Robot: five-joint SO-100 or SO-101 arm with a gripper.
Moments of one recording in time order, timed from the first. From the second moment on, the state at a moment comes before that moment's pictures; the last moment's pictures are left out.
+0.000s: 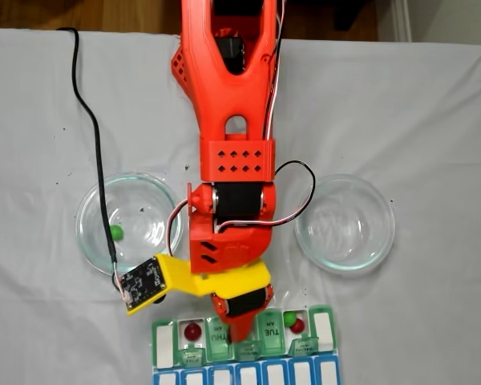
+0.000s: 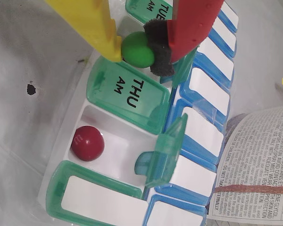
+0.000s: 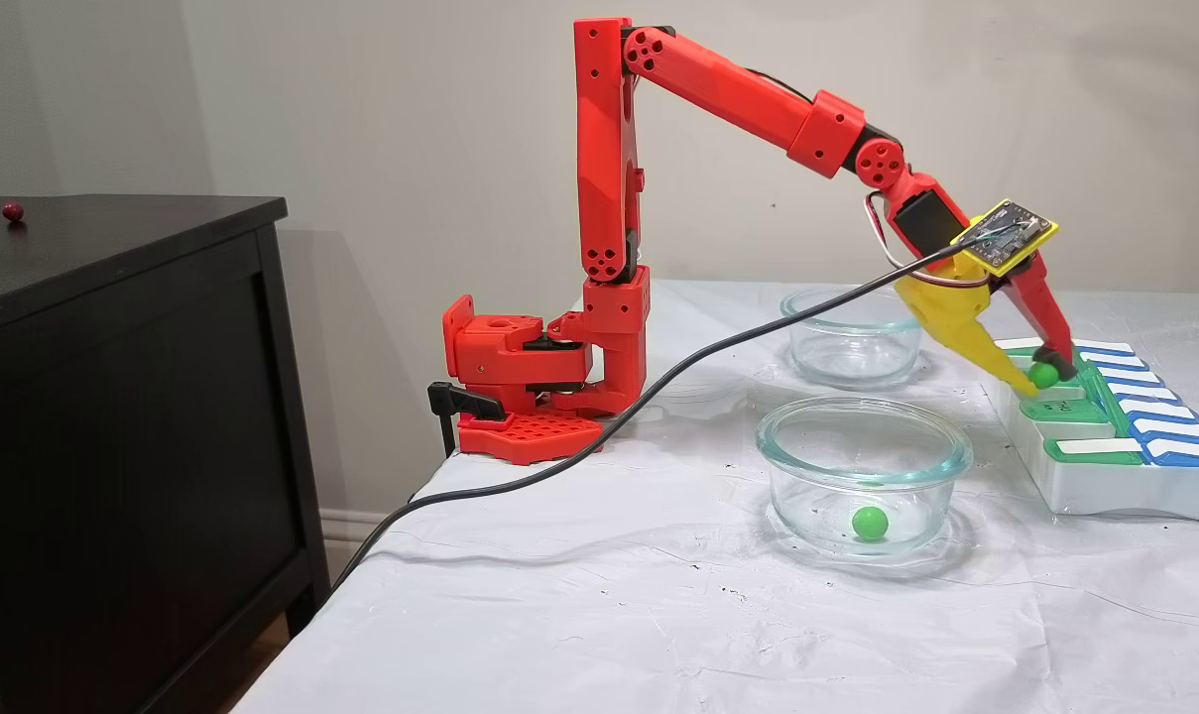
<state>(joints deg) -2.0 111.3 122.4 20.0 -21.8</state>
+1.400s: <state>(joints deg) -4.8 112.5 125.0 14.9 -22.0</state>
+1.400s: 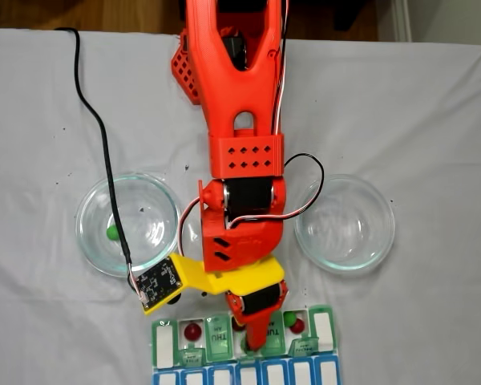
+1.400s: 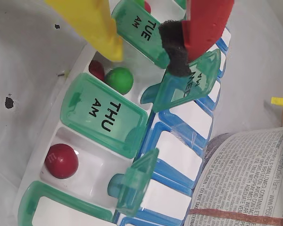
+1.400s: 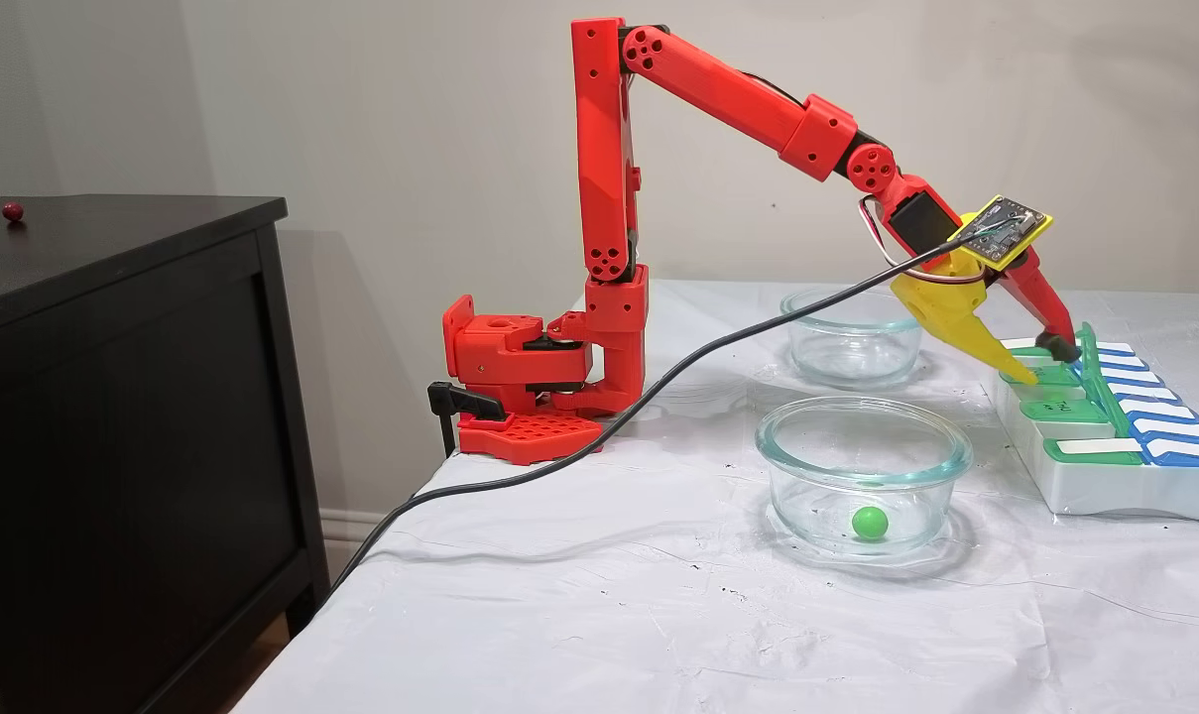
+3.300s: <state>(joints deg) 28.5 122.6 129.3 49.1 -44.1</state>
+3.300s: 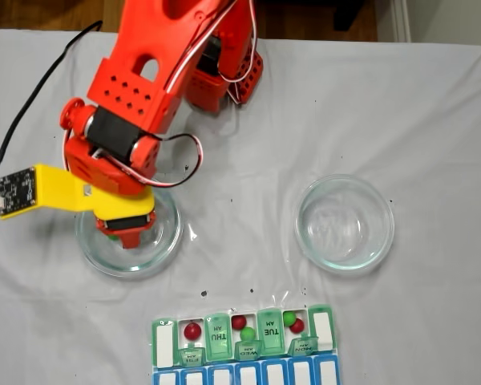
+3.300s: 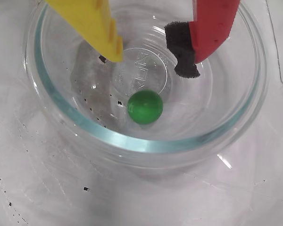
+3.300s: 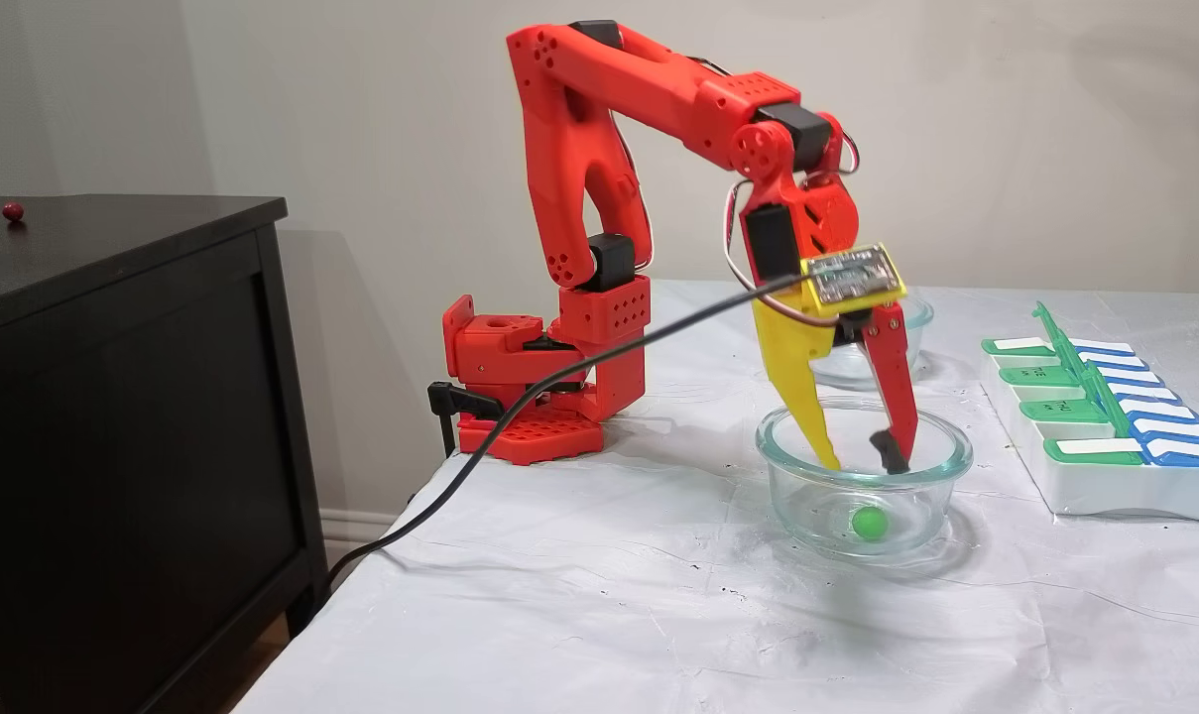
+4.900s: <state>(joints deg) 30.9 117.9 134.8 31.9 -52.6</state>
